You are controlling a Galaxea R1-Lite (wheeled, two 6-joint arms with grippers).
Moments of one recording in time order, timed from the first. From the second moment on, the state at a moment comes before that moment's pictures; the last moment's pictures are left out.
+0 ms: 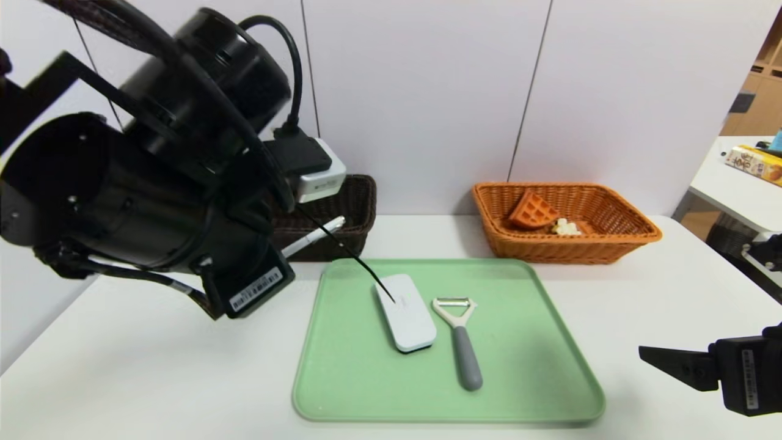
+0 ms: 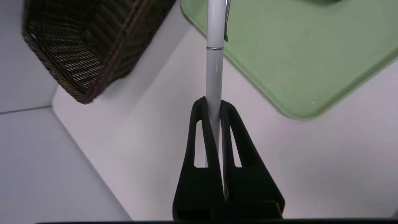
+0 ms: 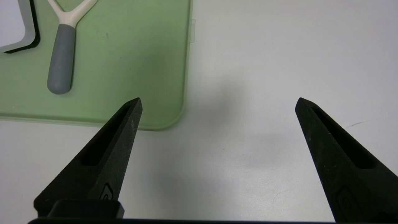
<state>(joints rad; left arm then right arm) -0.76 1.61 -1.60 0.85 0.38 0.35 0.44 1.11 -0.73 0.37 -0.25 0.28</state>
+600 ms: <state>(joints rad) -0.60 1.66 -1.78 0.79 0.26 0.69 0.44 1.09 -0.71 0.37 -0.25 0.28</state>
